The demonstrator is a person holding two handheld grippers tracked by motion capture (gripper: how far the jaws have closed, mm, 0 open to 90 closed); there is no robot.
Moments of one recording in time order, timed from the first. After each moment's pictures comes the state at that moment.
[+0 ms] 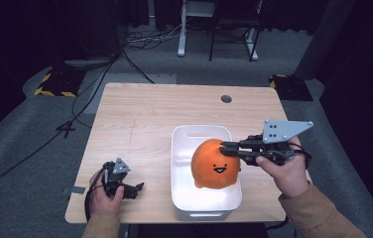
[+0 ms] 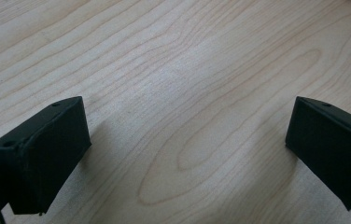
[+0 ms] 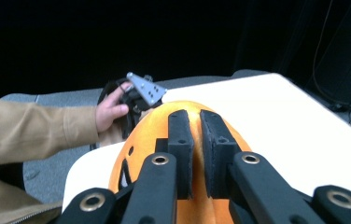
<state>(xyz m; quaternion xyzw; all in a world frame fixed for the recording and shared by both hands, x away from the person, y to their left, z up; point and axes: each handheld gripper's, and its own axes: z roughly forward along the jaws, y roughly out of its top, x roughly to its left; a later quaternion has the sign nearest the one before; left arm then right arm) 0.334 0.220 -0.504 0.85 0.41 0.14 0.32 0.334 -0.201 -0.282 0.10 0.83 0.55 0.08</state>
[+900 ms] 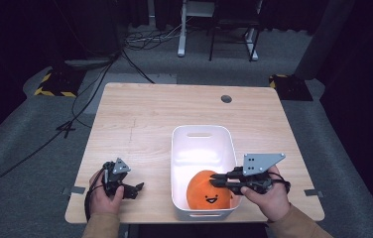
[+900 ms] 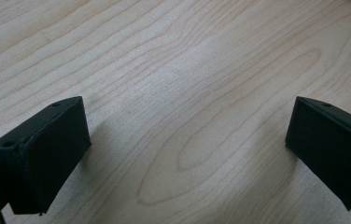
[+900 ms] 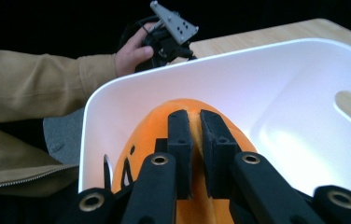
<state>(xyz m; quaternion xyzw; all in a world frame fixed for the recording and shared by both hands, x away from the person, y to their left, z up) 0.334 0.220 -0.504 0.85 0.41 0.14 0.32 0.307 -0.188 -0.363 0.11 0.85 0.51 0.03</state>
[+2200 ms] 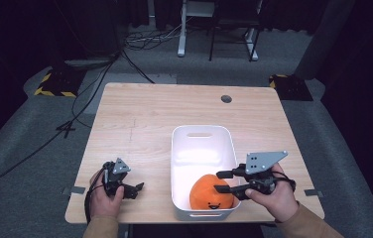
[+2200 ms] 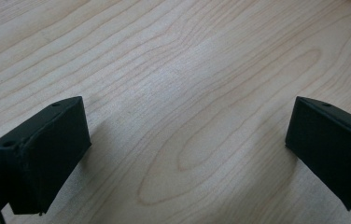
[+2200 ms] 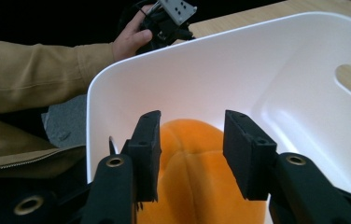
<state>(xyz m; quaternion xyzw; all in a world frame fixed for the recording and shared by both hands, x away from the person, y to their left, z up) 0.333 0.220 -0.504 0.84 0.41 0.14 0.32 0.308 -0.197 -0.356 0.13 0.87 0.48 0.02</state>
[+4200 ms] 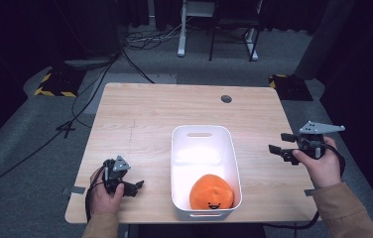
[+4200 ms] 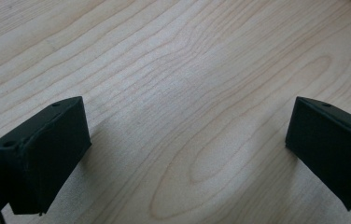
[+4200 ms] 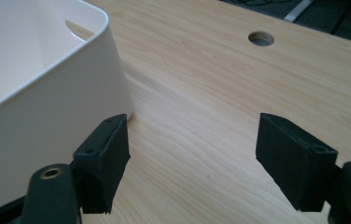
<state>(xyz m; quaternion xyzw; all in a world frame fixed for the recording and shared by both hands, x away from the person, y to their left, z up) 0.341 0.221 -0.504 0.85 0.40 0.14 0.32 0.385 -0.343 -0.358 0.38 0.81 0.42 0.17</state>
